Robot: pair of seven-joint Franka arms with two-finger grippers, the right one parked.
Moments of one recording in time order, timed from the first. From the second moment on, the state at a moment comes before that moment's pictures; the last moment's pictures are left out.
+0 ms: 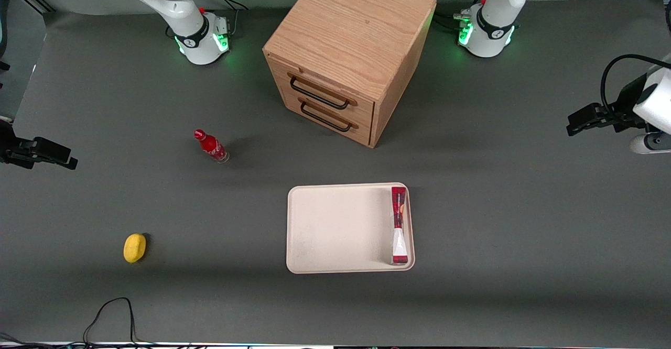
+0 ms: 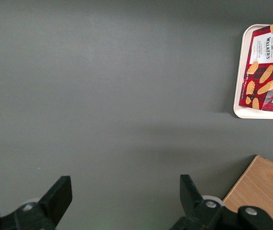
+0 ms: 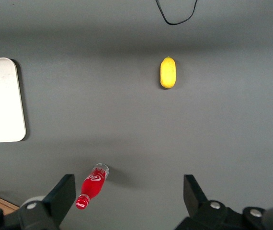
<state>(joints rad) 0.04 0.03 -0.07 -1.61 -0.02 1.60 -0.09</state>
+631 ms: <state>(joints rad) 0.04 0.03 -0.07 -1.61 -0.01 1.58 -0.08</state>
